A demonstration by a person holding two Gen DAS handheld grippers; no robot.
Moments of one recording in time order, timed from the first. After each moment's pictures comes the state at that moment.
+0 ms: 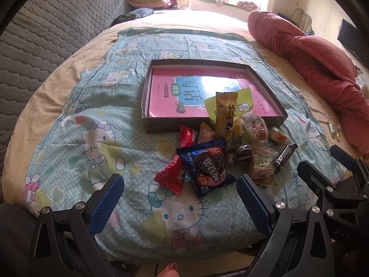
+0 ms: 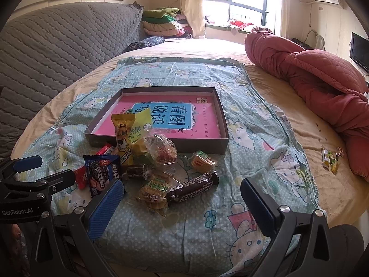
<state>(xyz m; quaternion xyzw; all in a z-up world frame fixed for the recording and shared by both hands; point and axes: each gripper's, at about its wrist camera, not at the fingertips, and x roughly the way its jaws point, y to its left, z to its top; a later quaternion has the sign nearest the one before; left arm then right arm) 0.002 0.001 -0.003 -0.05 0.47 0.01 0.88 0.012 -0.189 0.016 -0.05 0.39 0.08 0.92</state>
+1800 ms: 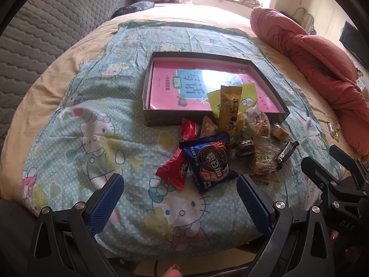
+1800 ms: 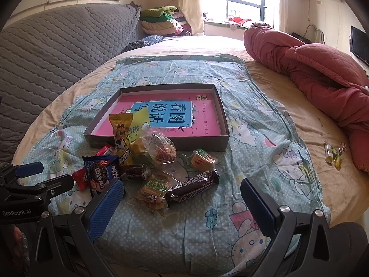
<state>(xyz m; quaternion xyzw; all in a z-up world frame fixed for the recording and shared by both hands) 0.002 0.008 -0.011 -0.07 0.49 0.01 0.87 0.016 -0.191 0.014 -0.04 0.39 0.09 0.91</state>
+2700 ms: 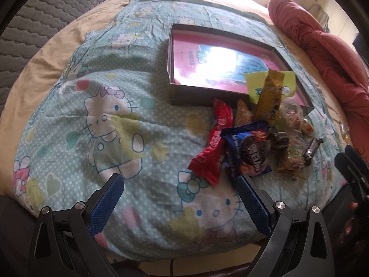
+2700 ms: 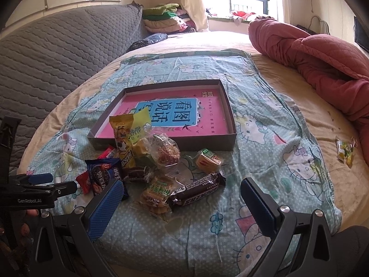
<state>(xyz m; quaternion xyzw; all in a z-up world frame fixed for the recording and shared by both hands) 0.026 0.046 -0.048 -0.09 0.55 0.02 0.83 0.031 -0.203 0.007 0.00 0.41 0.11 0.91</state>
